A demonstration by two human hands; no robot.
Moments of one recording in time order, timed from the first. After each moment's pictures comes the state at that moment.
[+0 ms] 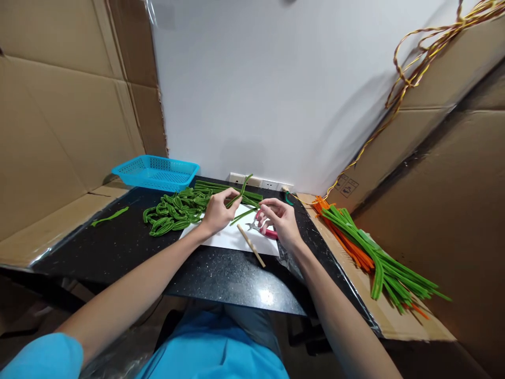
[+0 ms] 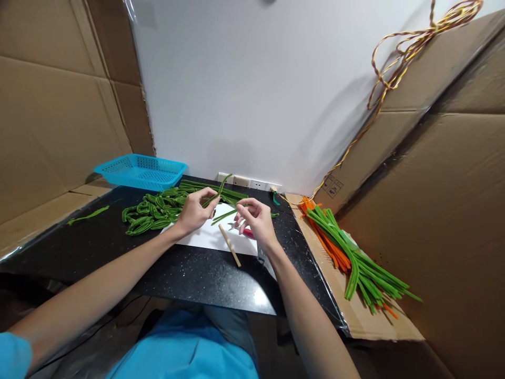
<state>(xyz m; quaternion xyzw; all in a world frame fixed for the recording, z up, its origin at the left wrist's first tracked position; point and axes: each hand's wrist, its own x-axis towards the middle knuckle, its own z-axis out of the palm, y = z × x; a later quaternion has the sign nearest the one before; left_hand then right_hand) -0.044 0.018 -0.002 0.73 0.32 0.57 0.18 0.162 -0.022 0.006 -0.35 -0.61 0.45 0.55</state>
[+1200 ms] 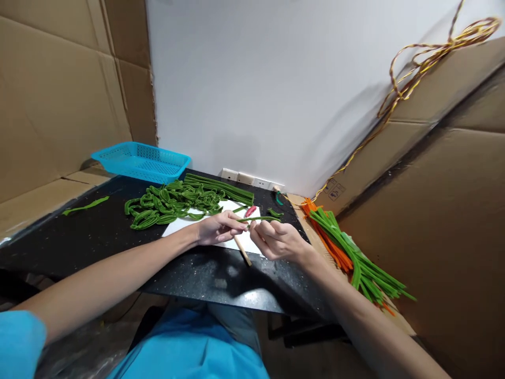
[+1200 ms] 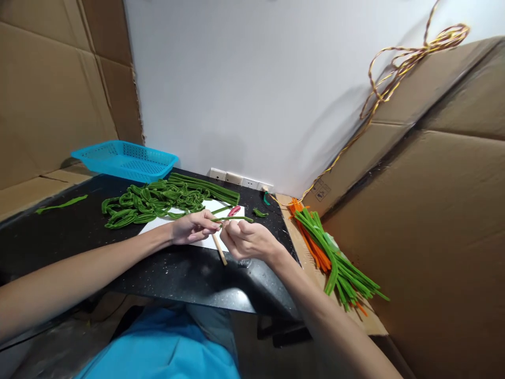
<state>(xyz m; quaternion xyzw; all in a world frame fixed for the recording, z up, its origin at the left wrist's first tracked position) -0.027 -0.010 0.002 0.56 0.20 0.28 0.75 0.201 -0.051 0.037 -0.19 -0.95 -0.17 0.17</state>
